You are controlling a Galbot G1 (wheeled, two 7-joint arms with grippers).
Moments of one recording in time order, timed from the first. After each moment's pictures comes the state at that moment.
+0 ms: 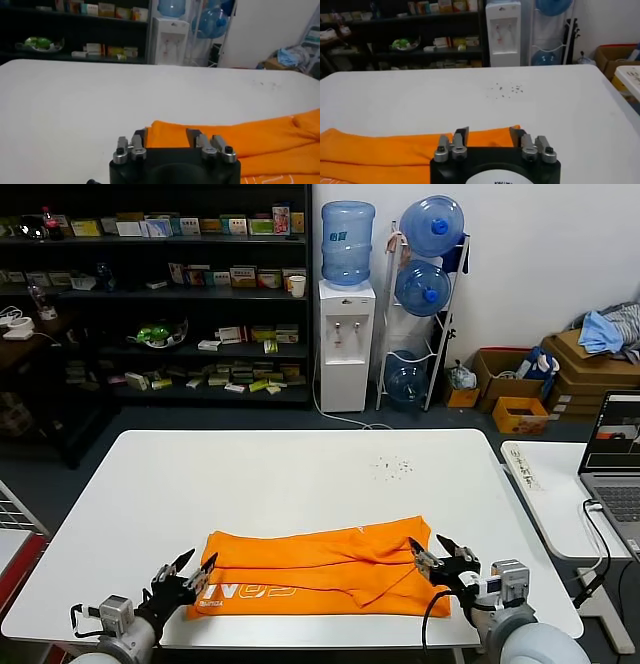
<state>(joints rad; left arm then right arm) 1.60 -0.90 -0.47 -1.97 -0.69 0.17 -0.05 -1.50 0.78 0.37 2.28 0.95 -0.47 0.49</state>
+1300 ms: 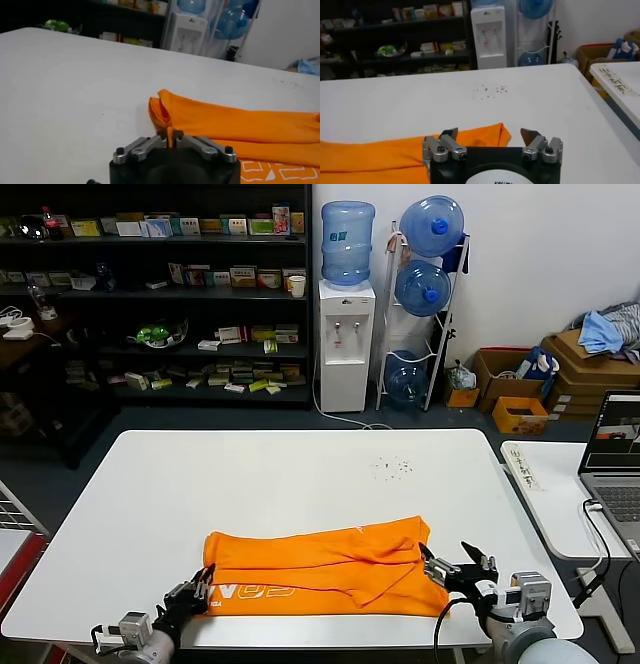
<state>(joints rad) 1.55 -1.05 -0.42 -1.83 -0.64 0.10 -0.07 -1.59 0.82 0.46 2.32 0.93 -0.46 0.49</state>
